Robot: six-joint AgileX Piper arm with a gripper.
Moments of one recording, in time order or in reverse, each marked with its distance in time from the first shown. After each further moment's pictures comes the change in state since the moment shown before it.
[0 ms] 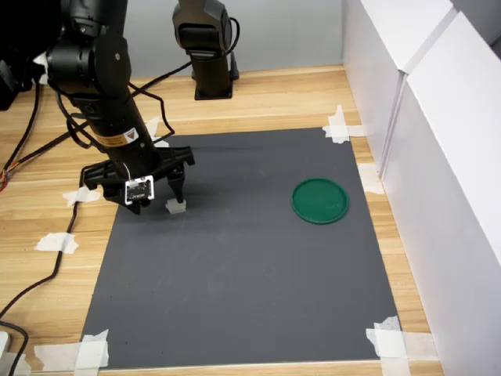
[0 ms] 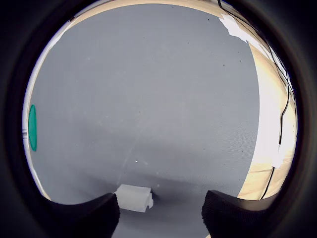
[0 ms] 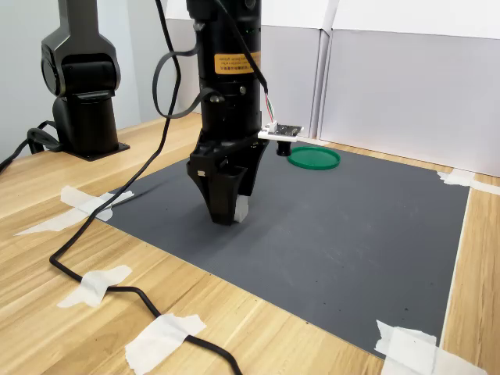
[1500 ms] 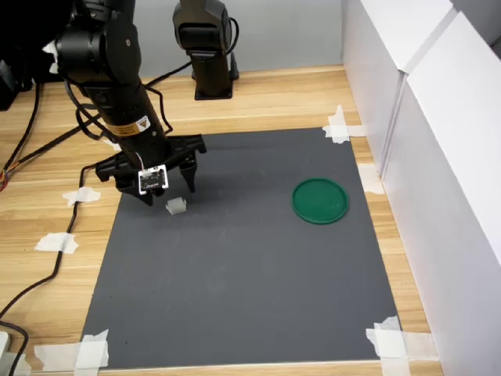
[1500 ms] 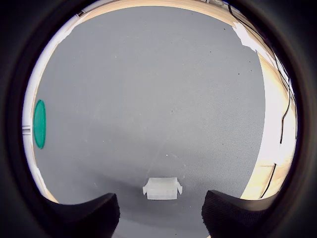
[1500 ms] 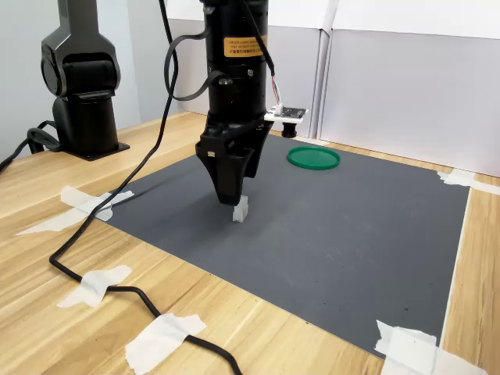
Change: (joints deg) arm 2.5 -2.6 -0.2 1.1 3.9 0.6
